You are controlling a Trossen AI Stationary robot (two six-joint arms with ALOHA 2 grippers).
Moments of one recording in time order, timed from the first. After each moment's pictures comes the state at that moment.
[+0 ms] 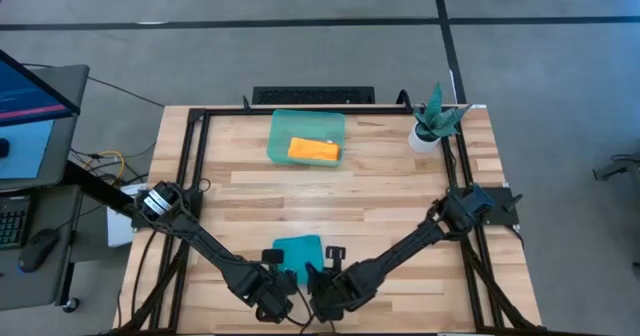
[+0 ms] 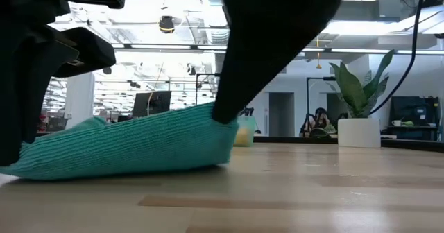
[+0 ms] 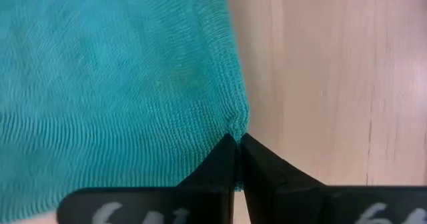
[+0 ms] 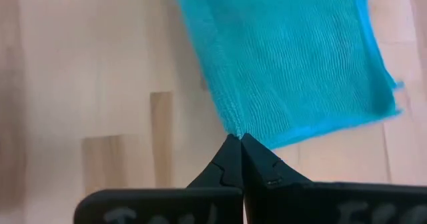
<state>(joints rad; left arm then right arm) -0.70 1.98 1.34 -0.71 -0.20 -0.65 0.59 2.31 1.91 -0.88 0.34 0.52</state>
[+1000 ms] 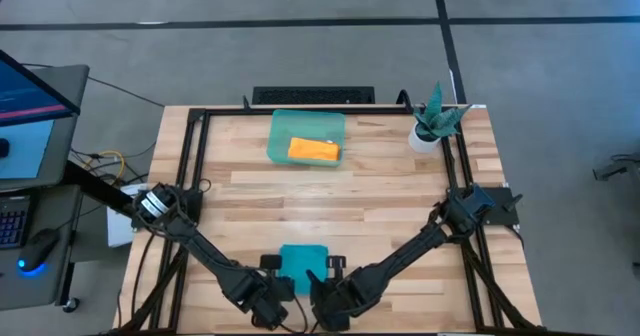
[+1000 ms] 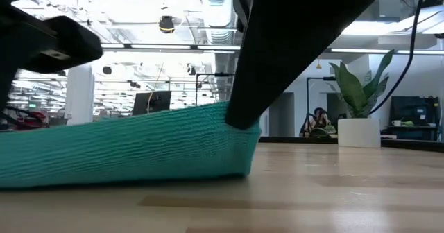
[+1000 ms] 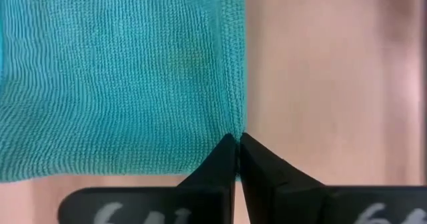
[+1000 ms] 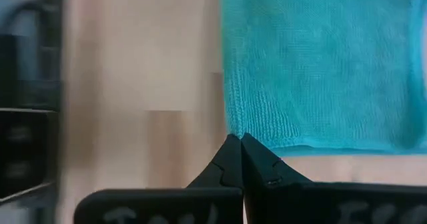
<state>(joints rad) -0.75 1.98 1.34 -0.70 -0.20 -0.68 0.62 2.31 1.91 -0.85 0.22 0.50</state>
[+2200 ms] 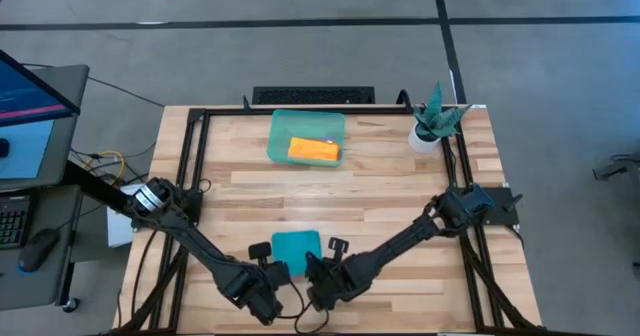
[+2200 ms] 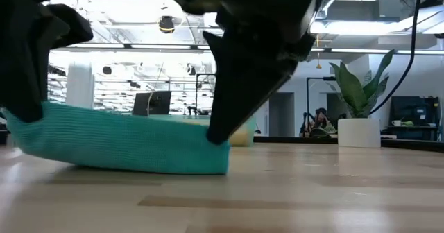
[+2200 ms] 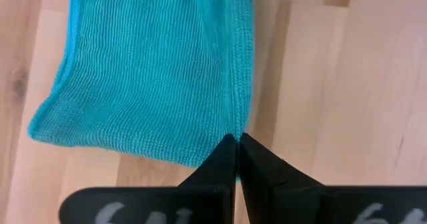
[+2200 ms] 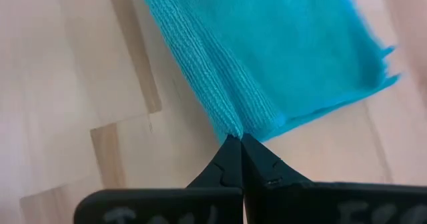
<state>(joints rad) -0.74 1.92 1.34 -0.85 -0.34 -0.90 0.54 2.31 1.84 -0.84 0.38 0.69</state>
